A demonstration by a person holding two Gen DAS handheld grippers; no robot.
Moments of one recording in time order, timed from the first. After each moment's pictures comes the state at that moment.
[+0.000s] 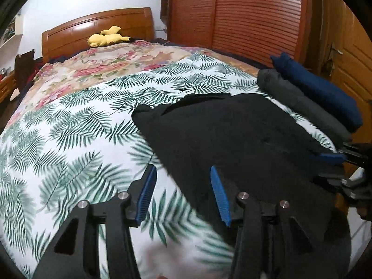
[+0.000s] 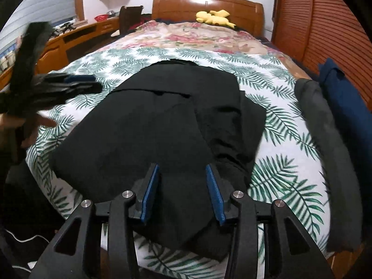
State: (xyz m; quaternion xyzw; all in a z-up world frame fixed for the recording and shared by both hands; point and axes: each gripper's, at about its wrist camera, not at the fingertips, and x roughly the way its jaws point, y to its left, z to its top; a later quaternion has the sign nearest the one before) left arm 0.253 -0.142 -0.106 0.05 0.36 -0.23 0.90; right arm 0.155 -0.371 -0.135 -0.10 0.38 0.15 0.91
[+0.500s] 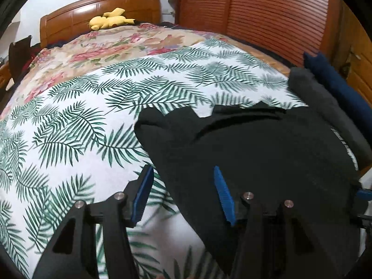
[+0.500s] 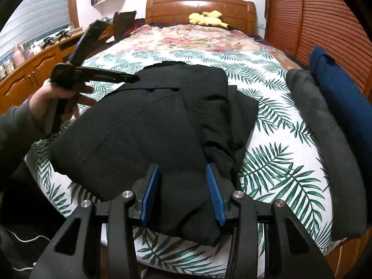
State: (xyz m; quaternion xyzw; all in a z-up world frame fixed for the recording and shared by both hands) left arm 0.350 -0.152 -0.137 0.05 0.40 -0.21 0.89; right arm 0.147 -0.383 -0.139 -0.07 0.38 0.15 0.91
